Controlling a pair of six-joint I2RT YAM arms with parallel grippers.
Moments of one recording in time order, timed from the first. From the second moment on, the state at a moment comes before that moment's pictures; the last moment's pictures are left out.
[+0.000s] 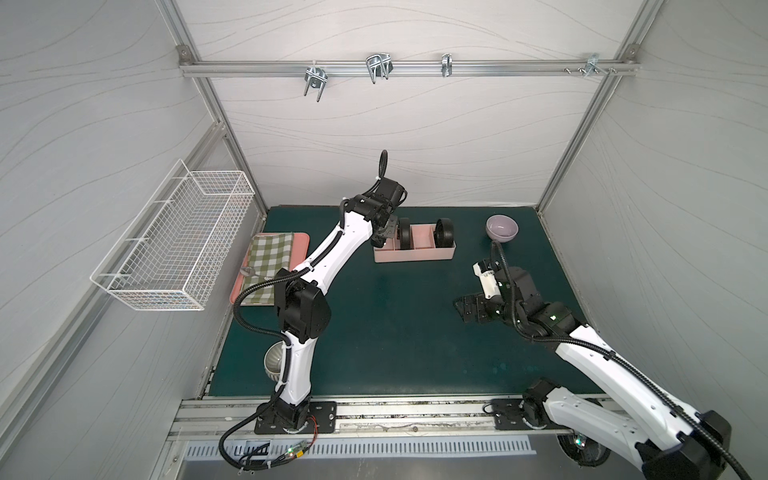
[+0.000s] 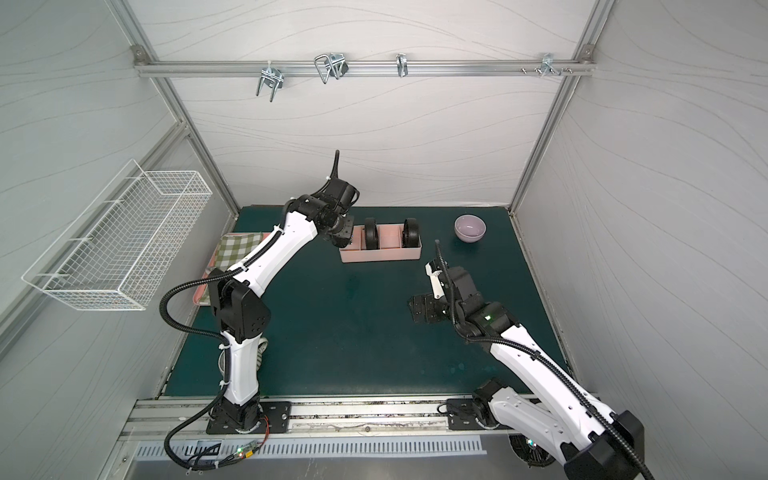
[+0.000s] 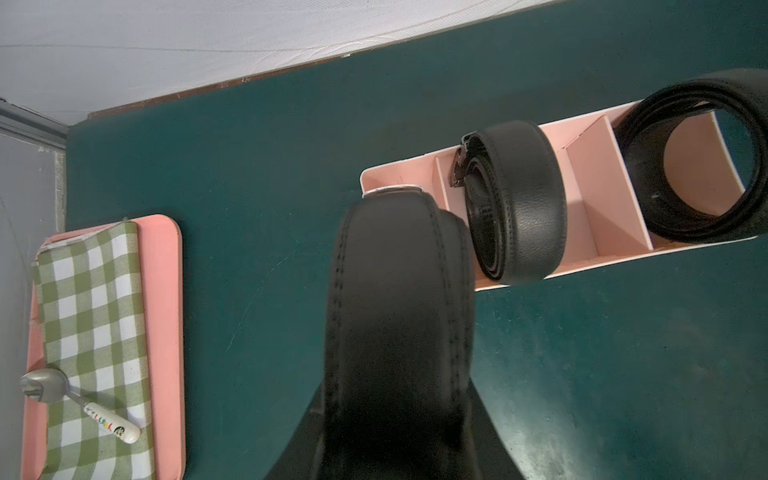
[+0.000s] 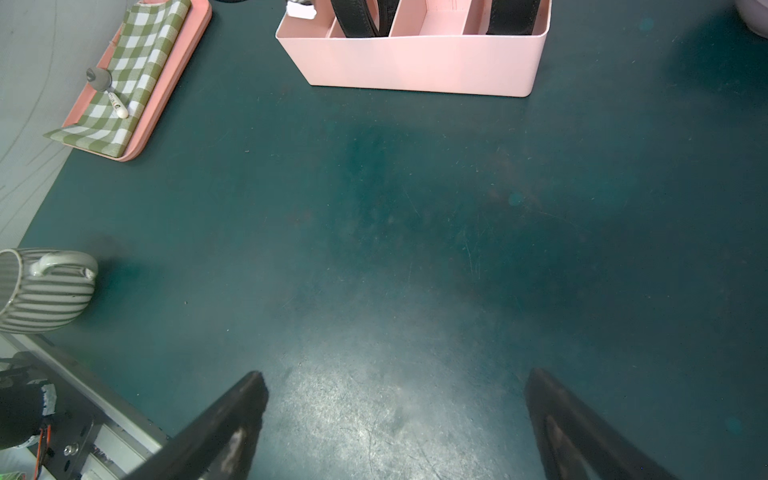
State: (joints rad) left arm -0.51 2.05 2.11 -1.07 -0.34 -0.26; right arm 0.60 0.92 0.79 -0.64 -0.08 0.31
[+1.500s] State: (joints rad) left arm -0.45 2.30 2.17 -0.94 -0.28 -0.32; right arm 0.53 0.95 0.78 -0.63 -0.14 0.32
